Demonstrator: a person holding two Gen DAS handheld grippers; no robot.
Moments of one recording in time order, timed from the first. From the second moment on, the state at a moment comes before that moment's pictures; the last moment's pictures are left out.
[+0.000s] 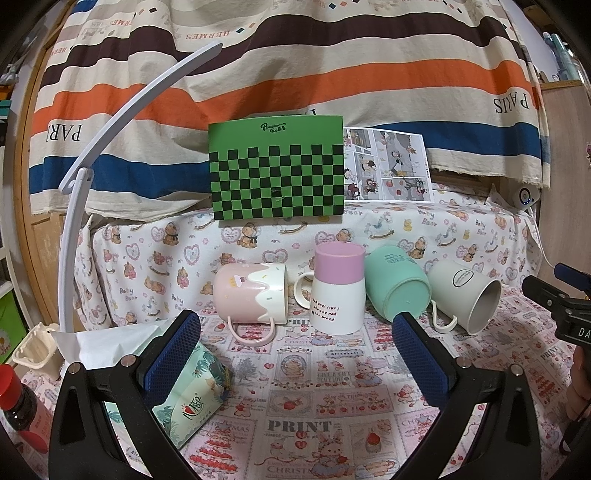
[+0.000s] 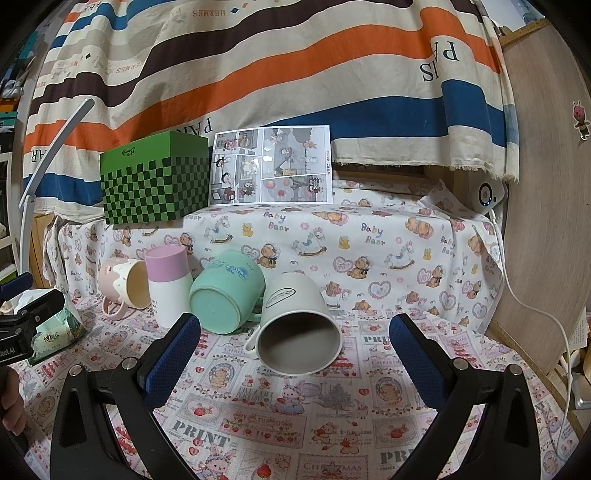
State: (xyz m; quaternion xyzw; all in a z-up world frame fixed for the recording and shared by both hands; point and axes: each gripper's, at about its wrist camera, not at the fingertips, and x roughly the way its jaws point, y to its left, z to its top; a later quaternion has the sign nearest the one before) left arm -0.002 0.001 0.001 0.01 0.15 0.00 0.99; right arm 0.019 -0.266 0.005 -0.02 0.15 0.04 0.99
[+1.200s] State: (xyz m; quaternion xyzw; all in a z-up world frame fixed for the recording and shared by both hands) left arm -0.002 -0.001 0.001 0.01 0.15 0.00 0.99; right arm 0.016 -0.284 0.031 0.02 0.16 0.07 0.98
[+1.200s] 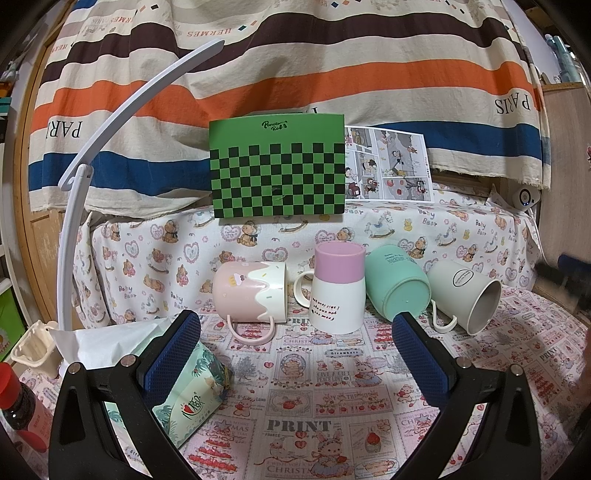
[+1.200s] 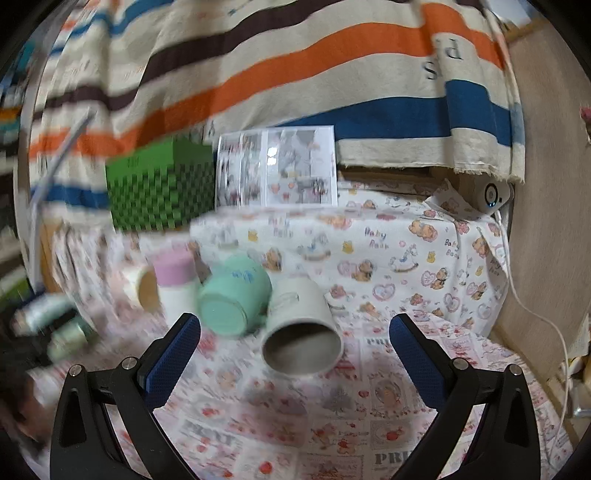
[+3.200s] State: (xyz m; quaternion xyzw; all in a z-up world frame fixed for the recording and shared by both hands) left arm -0.003 0.002 -0.002 0.00 0.15 0.01 0.99; right arm 0.141 -0.220 0.009 0.12 0.56 0.17 0.80
